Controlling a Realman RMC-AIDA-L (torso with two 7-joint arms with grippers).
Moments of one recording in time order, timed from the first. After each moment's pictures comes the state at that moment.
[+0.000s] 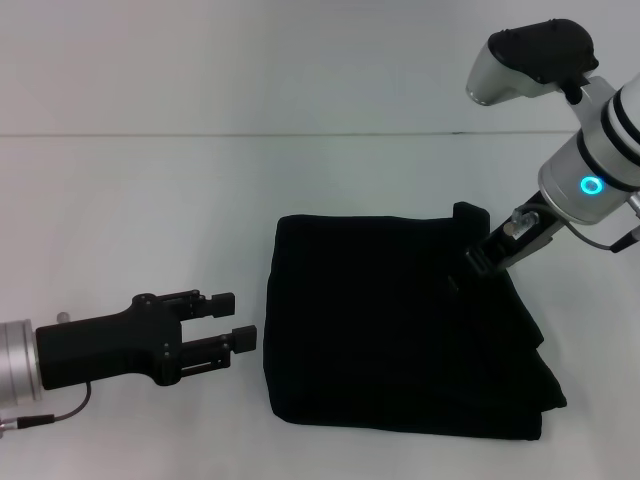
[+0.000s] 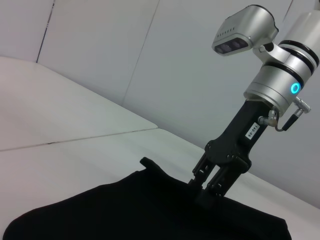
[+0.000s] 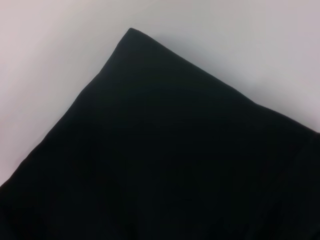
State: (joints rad) left arm -0.48 -2.06 0.52 0.51 2.06 1.65 -1.32; right arm 1.01 2.10 -1.01 -0.85 -2.80 -1.50 2.65
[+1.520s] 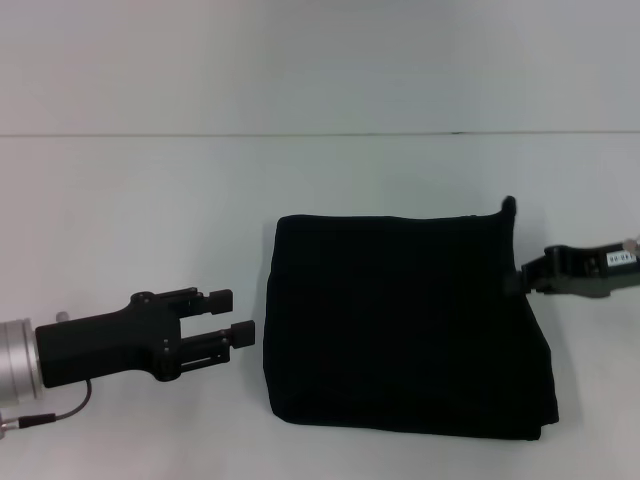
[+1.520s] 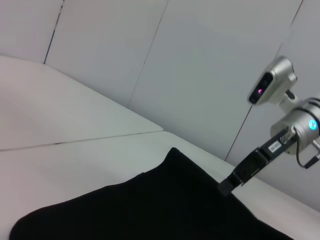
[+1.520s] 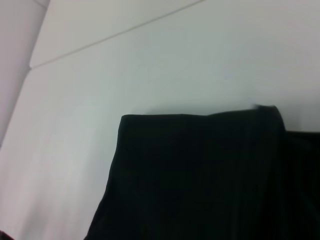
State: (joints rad) left arm -0.48 -2.06 0.50 0.50 2.06 1.64 -1.33; right arm 0.70 2.01 -0.66 -0.73 -2.41 -1.47 2.47
